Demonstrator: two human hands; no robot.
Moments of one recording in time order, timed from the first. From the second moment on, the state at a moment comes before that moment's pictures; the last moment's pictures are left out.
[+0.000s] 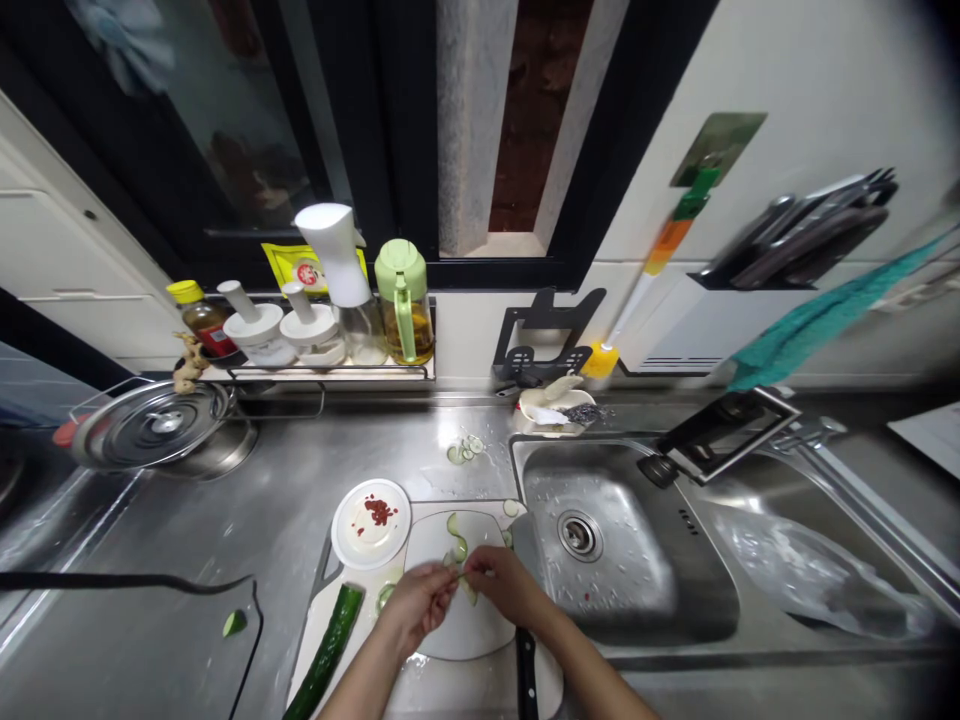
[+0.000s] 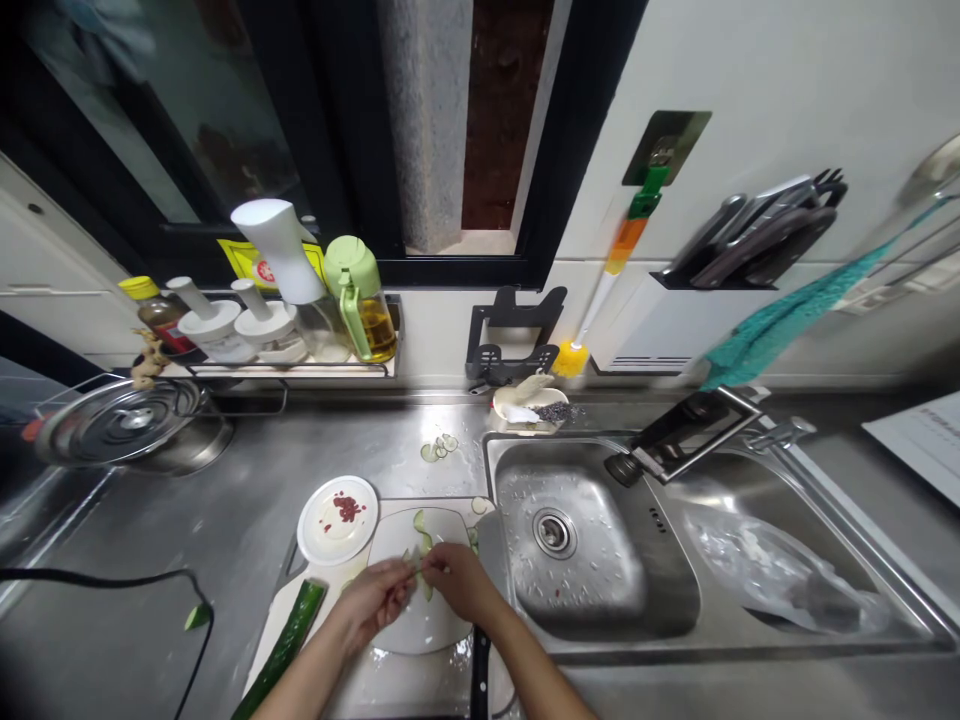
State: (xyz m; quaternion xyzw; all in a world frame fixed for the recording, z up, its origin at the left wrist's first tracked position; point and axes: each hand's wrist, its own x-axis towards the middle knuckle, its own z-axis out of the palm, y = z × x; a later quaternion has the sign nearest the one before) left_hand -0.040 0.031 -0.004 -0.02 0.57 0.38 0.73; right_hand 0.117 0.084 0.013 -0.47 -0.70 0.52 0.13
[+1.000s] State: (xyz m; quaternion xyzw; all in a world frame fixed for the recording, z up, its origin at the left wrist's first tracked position) left_hand -0.028 0.057 -0.028 0.41 0.80 0.26 0.35; right_hand 0.091 0.152 0.003 -0.44 -0.86 0.25 -0.07
